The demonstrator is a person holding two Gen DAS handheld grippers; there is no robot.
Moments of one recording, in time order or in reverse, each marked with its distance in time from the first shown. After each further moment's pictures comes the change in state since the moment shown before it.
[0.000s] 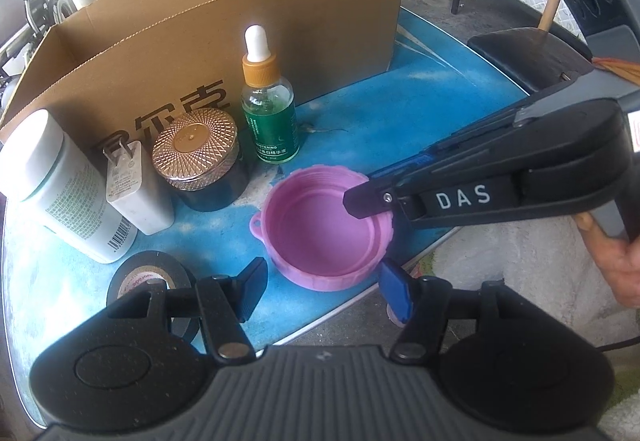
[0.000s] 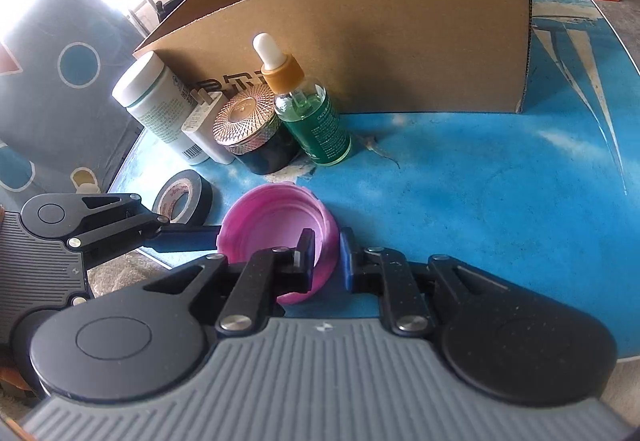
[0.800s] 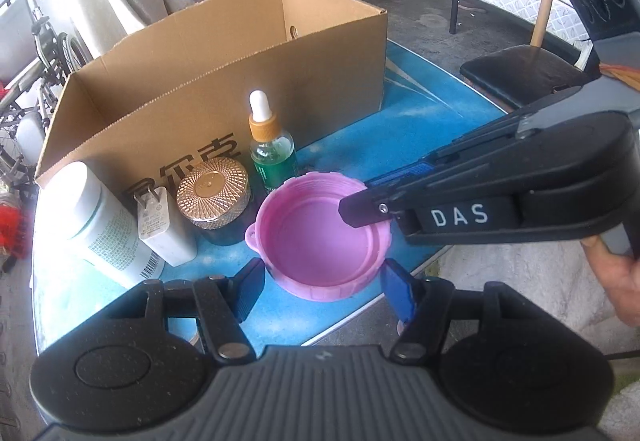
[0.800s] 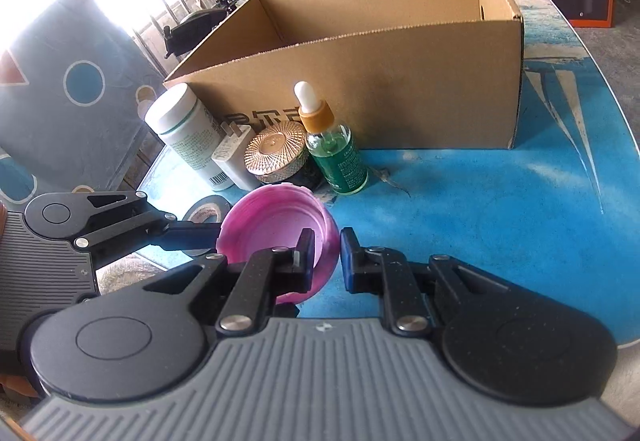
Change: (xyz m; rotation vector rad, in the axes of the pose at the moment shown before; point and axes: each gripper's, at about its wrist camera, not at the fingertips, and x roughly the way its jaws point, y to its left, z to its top) left arm -0.039 -0.008 0.005 0.044 -0.097 0.049; right arm -0.039 0.025 0.000 -0.029 -0.107 -0.019
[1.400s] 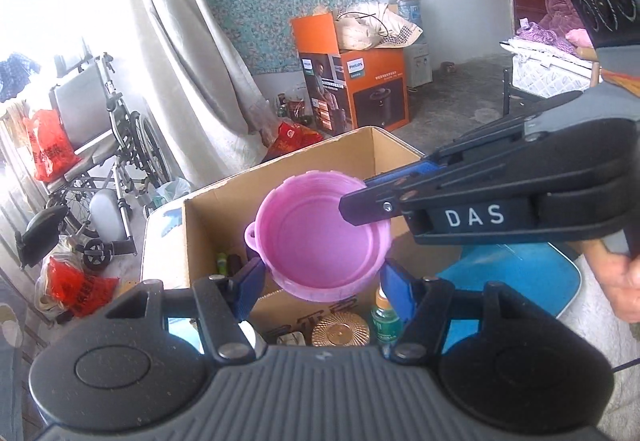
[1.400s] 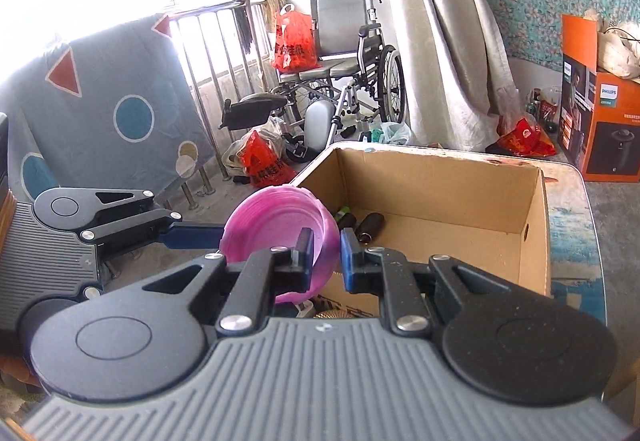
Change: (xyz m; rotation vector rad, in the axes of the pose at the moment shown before) left arm -0.079 0.055 0.069 -0.048 -0.267 0.182; right arm -0.065 0.062 0.112 -0.272 -0.250 0.070
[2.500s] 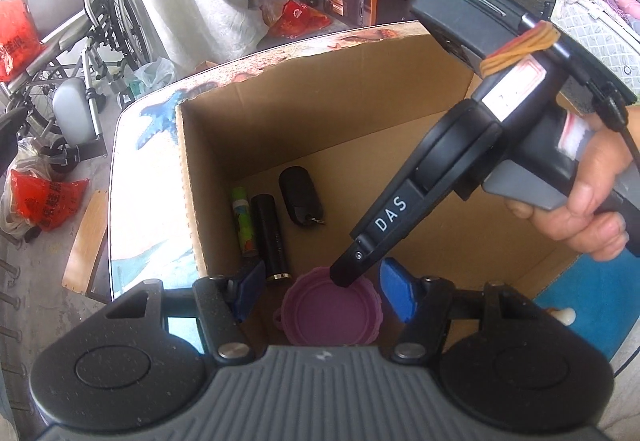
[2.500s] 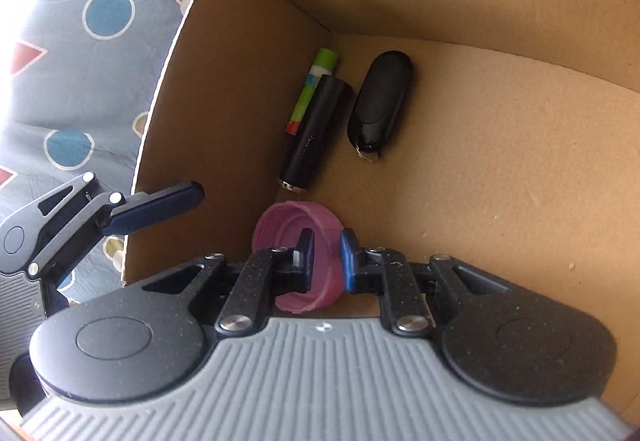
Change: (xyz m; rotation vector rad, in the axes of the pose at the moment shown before) left arm 0.161 0.100 0.012 -0.104 0.372 -0.090; right arm 0.307 -0.093 0.014 0.387 0.789 0.306
